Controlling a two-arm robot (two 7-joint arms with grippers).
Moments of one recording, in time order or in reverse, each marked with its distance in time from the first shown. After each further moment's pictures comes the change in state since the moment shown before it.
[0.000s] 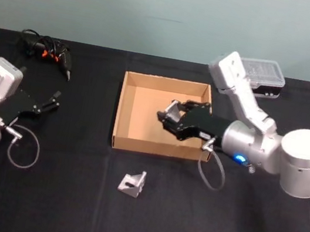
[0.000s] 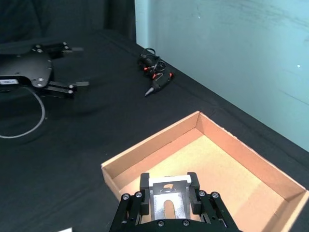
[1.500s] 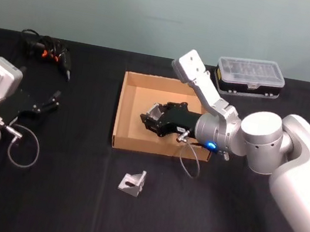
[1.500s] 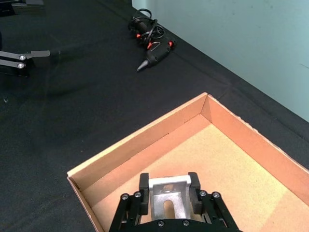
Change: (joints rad) left arm 0.000 0.000 0.000 0.000 0.000 0.000 0.000; right arm 0.176 -0.205 -0.050 0.382 -0.139 -0.014 0.040
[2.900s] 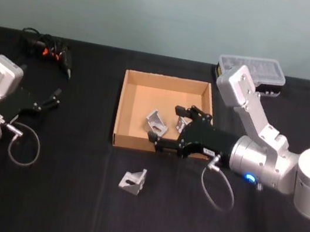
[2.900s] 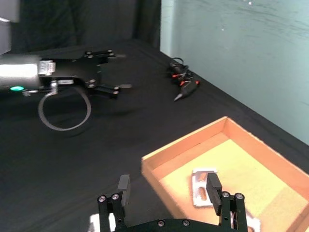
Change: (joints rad) left arm 0.000 0.000 0.000 0.000 0.000 0.000 0.000; right arm -0.303 0.261 0.106 -0.557 0.134 0.014 0.018
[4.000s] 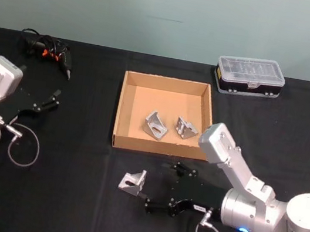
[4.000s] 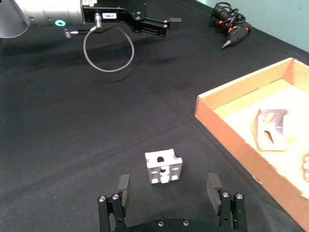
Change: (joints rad) left arm 0.000 0.000 0.000 0.000 0.000 0.000 0.000; right arm -0.104 0.086 -0.092 -0.030 0.023 -0.013 0.022
